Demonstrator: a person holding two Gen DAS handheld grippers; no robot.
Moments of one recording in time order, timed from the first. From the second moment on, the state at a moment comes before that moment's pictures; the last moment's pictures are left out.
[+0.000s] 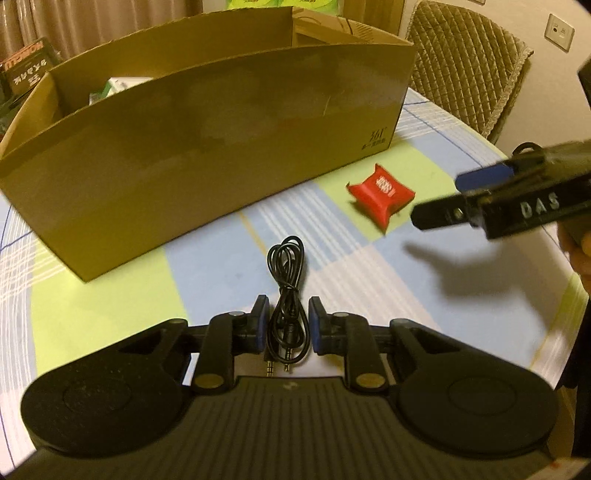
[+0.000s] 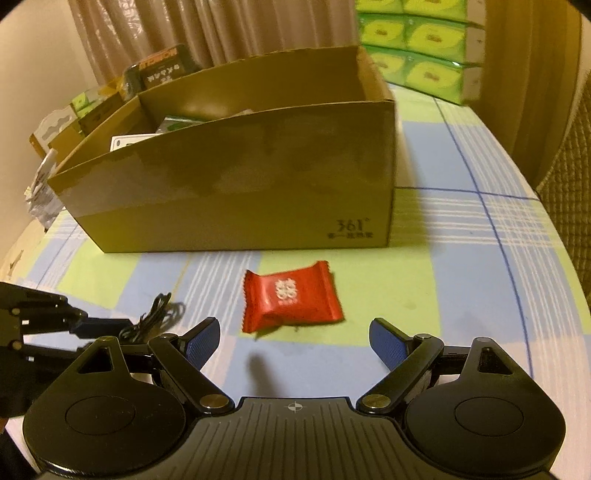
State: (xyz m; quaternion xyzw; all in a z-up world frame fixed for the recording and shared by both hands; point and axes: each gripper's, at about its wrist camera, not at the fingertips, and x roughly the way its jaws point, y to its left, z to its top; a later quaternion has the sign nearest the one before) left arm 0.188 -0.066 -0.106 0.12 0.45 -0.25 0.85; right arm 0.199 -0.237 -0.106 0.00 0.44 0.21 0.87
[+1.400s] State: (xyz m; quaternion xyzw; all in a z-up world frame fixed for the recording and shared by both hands) left arm 0.183 -0.050 -0.108 0.08 0.44 -0.23 0.86; right arm 0.235 -0.212 -0.134 -0.06 0.44 0.23 0.87
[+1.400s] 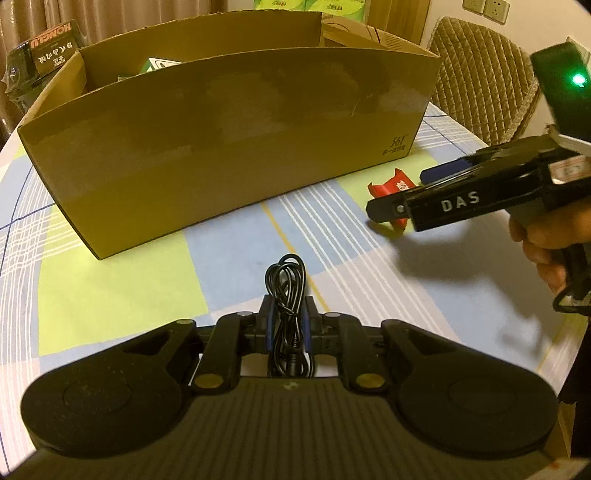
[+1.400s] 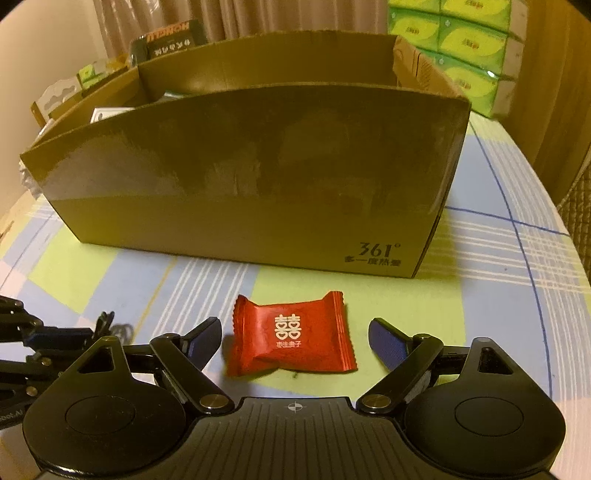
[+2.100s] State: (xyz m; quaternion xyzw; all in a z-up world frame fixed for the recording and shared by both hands) left arm 0.173 -0.051 -0.093 0.08 0.42 -0.23 0.87; right arm 0.190 -0.214 -0.100 -0.07 0.41 0.23 0.88
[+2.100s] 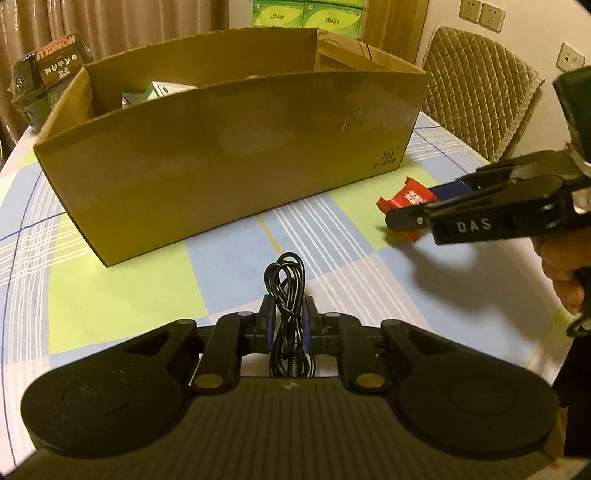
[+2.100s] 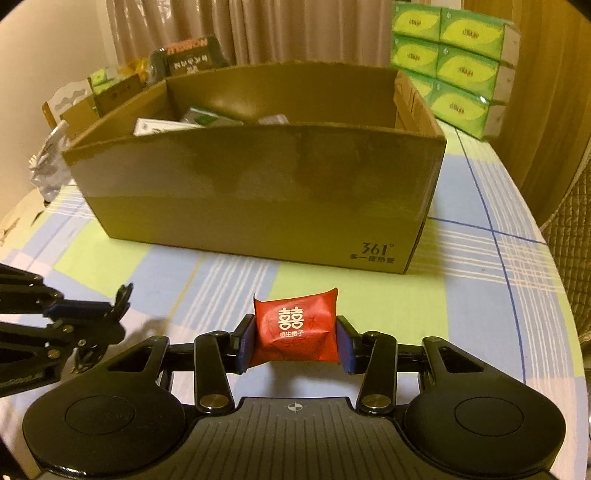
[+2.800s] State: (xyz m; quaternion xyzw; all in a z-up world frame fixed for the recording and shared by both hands) left arm 0.186 -0.042 0.001 0.10 0.34 -0.22 0.91; right arm 0.189 -0.198 -0.002 -0.07 0.32 0.24 0.91
